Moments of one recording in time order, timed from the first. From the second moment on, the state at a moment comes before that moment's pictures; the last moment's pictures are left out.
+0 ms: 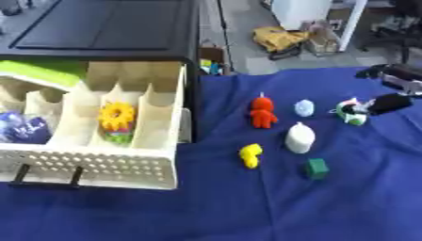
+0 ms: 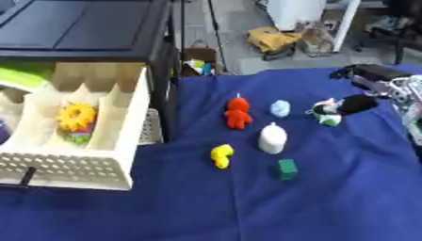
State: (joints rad) left arm -0.24 0.30 0.13 -1.99 0.33 -0.71 0.14; right arm -0.88 -0.76 0.07 -0.92 0.89 -0.16 0.42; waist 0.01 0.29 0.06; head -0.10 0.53
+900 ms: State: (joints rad) left arm -0.25 0.28 0.13 -1.99 0.31 -0.71 0.14; right arm -0.91 -0.73 0.04 -0.78 0.95 -0.11 0.34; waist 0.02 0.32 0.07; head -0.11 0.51
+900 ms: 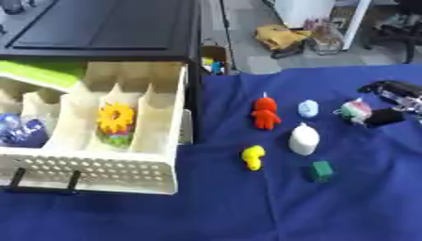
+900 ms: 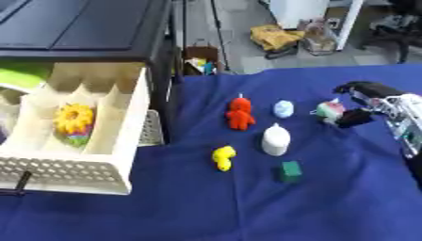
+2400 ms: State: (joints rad) left arm -0.25 0.26 0.12 -1.99 0.30 -0.71 0.13; right arm -0.94 -0.71 0.02 -0.73 0.96 -0.08 0.26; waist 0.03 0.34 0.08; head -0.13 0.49
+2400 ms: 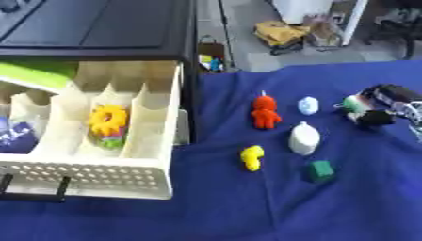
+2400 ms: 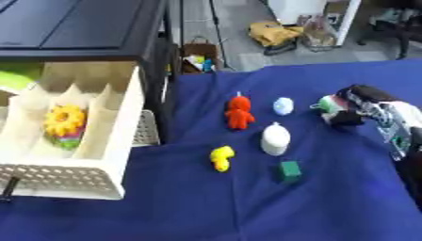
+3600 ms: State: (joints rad) left arm -0.25 0.26 0.12 -1.99 0.30 -0.71 0.13; right arm -0.91 -0.74 0.07 -0.97 0.88 -0.06 0.24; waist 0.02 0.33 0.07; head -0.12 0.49
